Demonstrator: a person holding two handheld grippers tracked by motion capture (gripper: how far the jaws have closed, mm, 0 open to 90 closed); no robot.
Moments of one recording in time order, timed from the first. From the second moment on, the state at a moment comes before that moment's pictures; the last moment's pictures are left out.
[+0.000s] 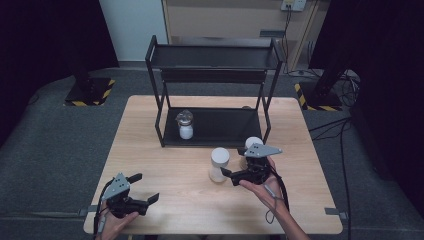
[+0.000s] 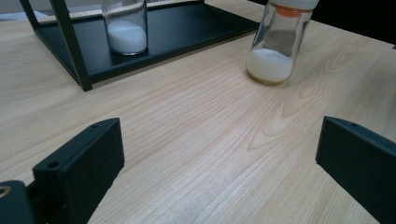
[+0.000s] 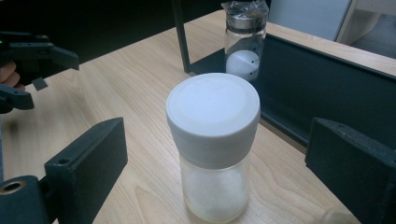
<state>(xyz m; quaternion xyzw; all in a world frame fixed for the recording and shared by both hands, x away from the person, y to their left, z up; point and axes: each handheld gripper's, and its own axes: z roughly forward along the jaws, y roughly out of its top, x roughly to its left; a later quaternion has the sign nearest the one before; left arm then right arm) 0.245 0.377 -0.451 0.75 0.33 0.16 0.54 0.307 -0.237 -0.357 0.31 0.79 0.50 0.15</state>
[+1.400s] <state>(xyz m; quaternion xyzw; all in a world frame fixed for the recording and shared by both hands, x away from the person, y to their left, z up) 0.245 0.376 -0.451 0.76 0.32 0.16 0.54 0.329 -0.197 -0.374 0.30 0.81 0.48 0.17</state>
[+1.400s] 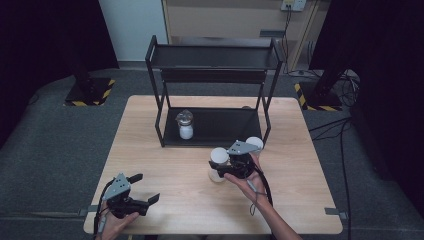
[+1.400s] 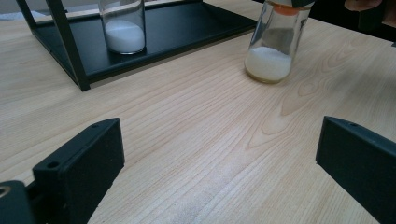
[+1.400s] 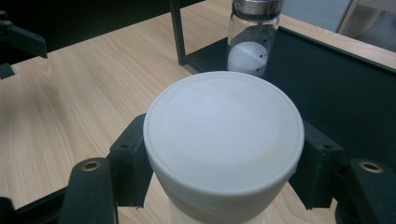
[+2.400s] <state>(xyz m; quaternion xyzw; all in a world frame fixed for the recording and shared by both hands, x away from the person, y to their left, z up) 0.245 0.377 -0.451 0.76 0.32 0.16 0.54 0.360 -0.166 -0.332 0.31 0.81 0.47 0.18</state>
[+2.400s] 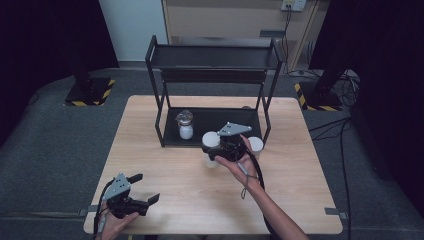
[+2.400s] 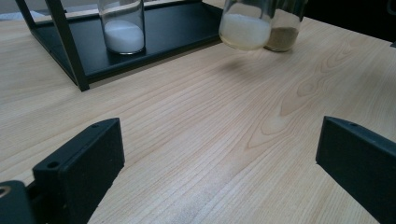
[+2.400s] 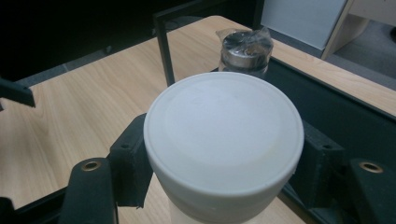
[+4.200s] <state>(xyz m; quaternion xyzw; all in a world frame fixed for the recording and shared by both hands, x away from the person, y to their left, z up) 0.246 0.376 -0.451 0.76 0.32 0.16 0.54 0.441 -0.121 -0.326 0.42 0.77 0.43 0.24</state>
